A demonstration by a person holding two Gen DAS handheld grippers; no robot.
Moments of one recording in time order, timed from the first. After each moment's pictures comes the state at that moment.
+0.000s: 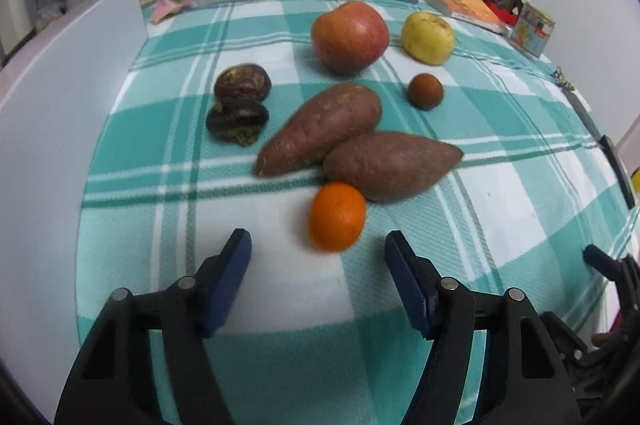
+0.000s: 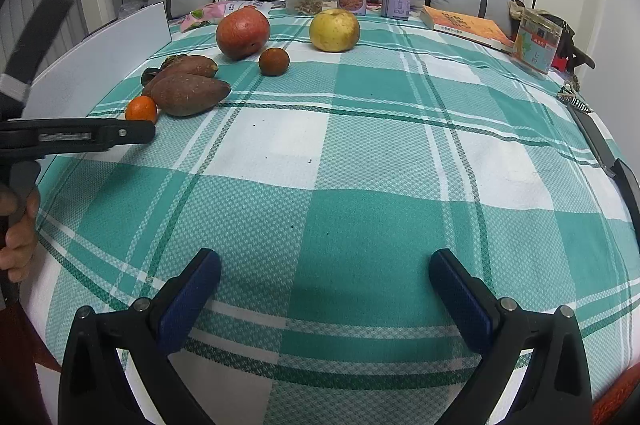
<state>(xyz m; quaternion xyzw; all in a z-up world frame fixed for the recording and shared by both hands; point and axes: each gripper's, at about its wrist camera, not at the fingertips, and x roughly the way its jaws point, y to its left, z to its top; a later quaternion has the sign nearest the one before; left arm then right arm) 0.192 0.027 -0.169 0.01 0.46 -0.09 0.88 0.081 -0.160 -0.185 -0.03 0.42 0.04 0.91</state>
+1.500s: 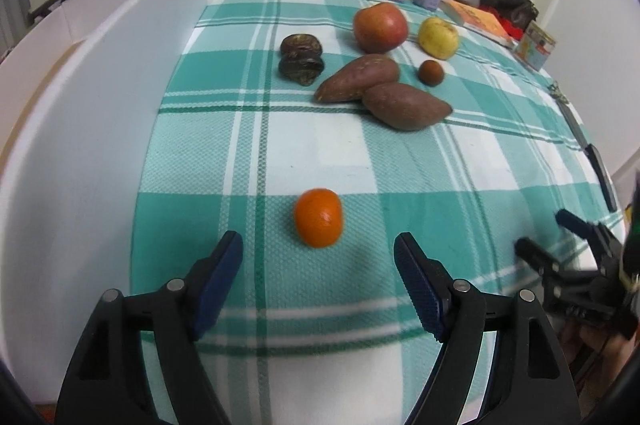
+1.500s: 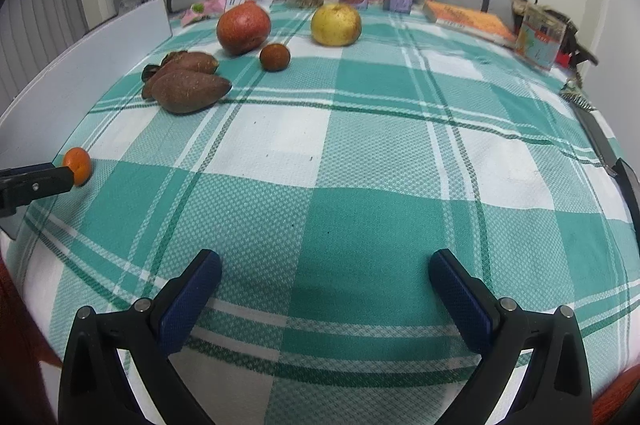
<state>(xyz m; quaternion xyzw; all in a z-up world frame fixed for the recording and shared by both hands) 0.112 0.066 -0.145 -0.04 0.48 -0.06 0.87 0.087 -0.161 -0.179 -0.03 0.45 0.05 0.89</state>
